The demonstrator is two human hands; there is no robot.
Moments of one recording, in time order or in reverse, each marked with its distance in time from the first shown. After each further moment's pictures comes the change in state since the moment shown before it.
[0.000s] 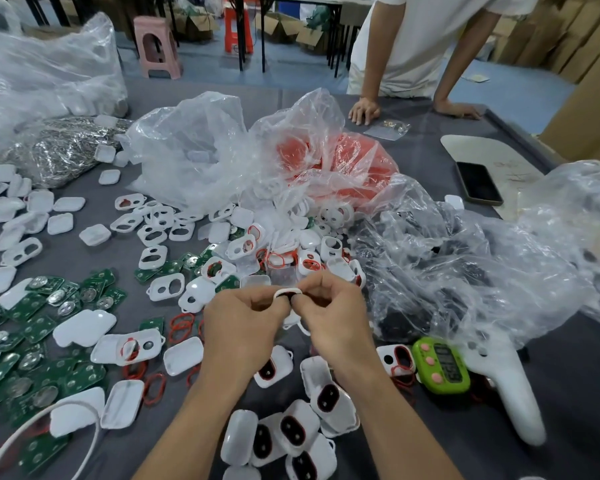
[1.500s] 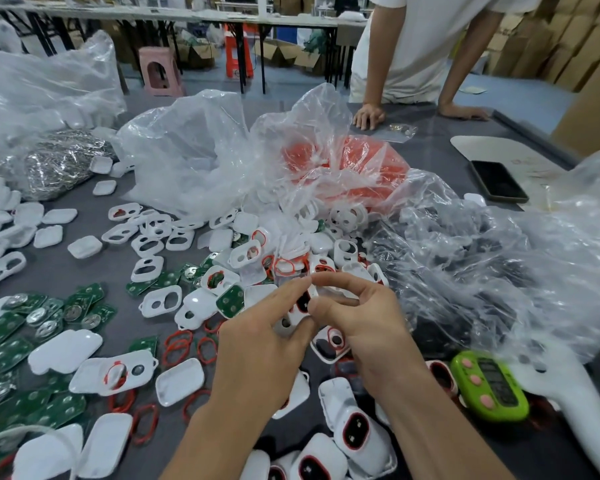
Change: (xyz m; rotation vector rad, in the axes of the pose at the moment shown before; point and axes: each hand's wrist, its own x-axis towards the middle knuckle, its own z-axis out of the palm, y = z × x) left_hand 0.011 -0.036 0.014 0.152 0.035 0.472; right_hand 0.017 0.015 -0.008 0.339 -0.073 0.120
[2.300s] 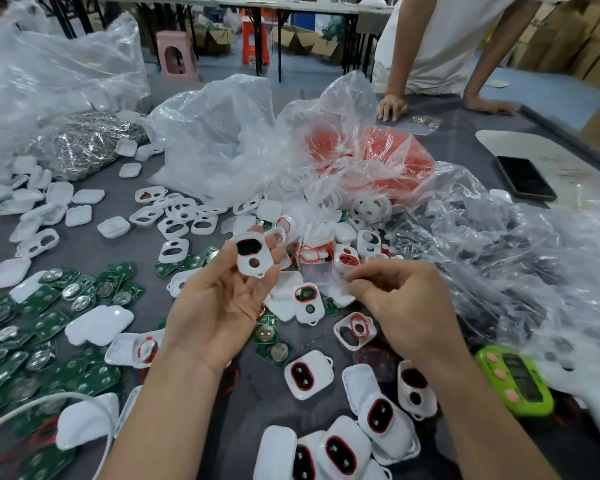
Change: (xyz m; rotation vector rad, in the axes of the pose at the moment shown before) left_hand 0.039 -0.023 -0.061 -1.537 -0.008 -0.760; right_hand 0.001 -0.014 -0.014 -0.658 0.120 -0.402
